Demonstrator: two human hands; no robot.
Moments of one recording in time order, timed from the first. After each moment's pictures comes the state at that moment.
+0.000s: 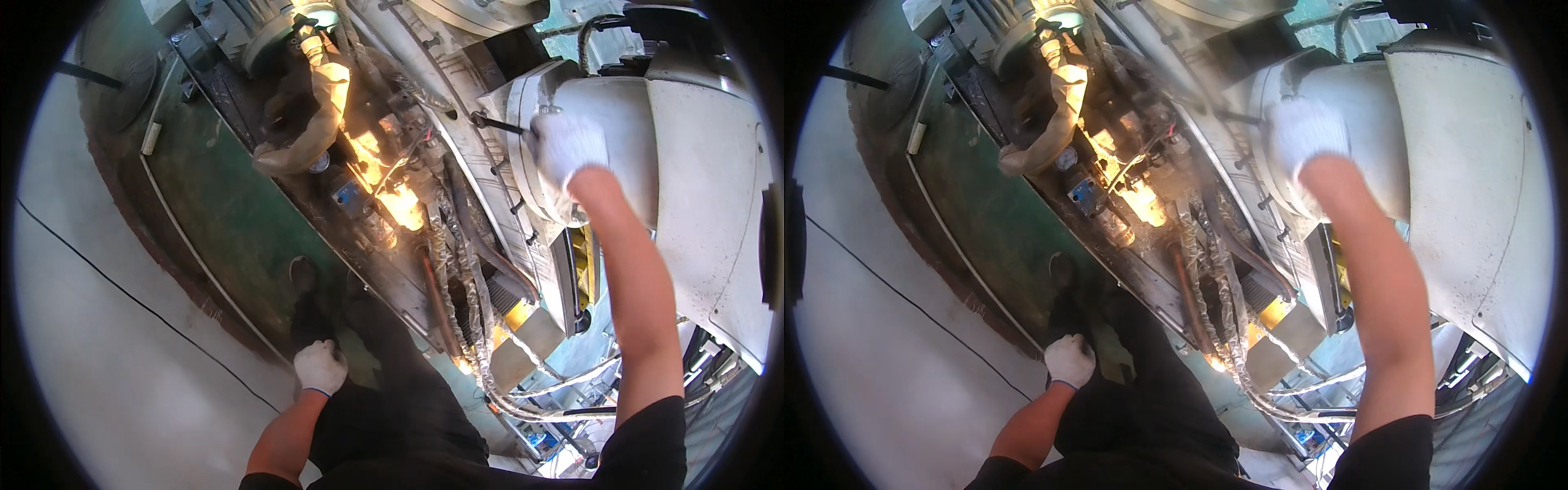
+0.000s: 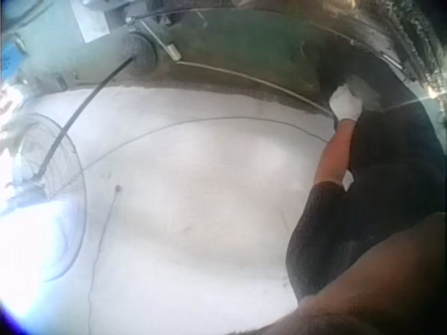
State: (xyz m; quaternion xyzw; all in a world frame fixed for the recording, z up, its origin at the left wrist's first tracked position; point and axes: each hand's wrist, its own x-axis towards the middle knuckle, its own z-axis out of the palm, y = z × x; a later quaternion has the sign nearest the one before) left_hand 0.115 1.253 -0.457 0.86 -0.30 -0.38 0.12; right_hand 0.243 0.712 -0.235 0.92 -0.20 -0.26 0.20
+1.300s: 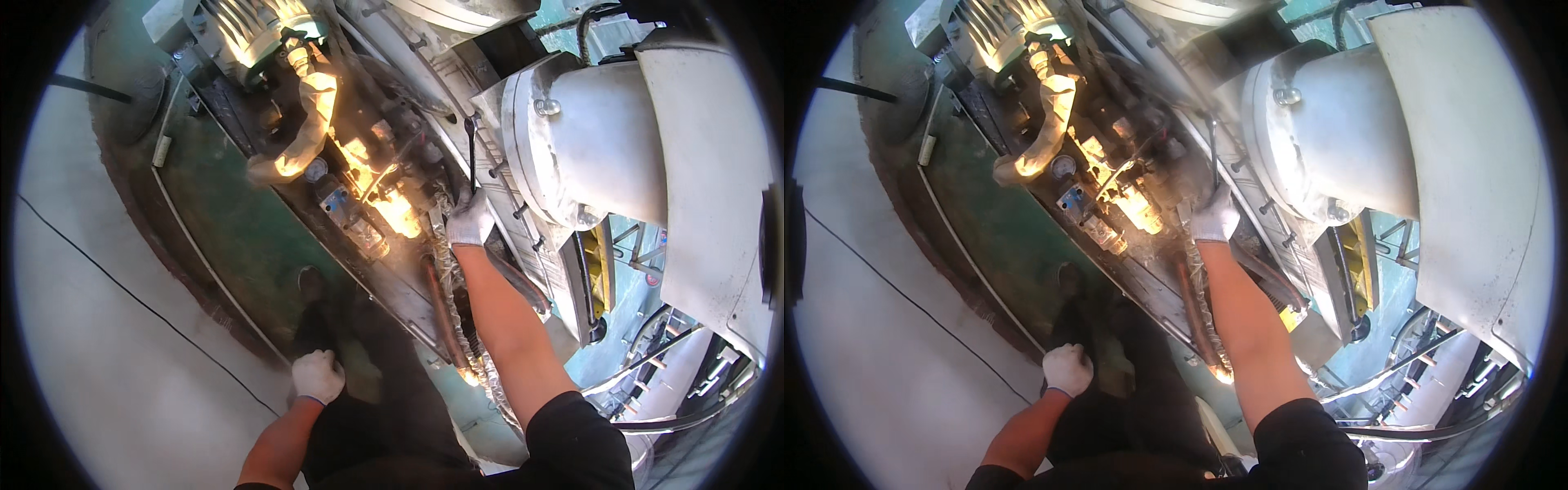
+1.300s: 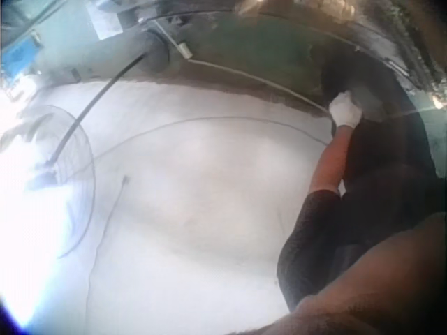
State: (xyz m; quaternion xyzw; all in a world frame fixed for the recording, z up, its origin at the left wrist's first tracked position) left_hand 0.113 1.254 -0.457 0.86 -0.35 -0.36 0.10; right_hand 0.092 0.792 -0.527 0.84 -0.52 0.14 -0.11
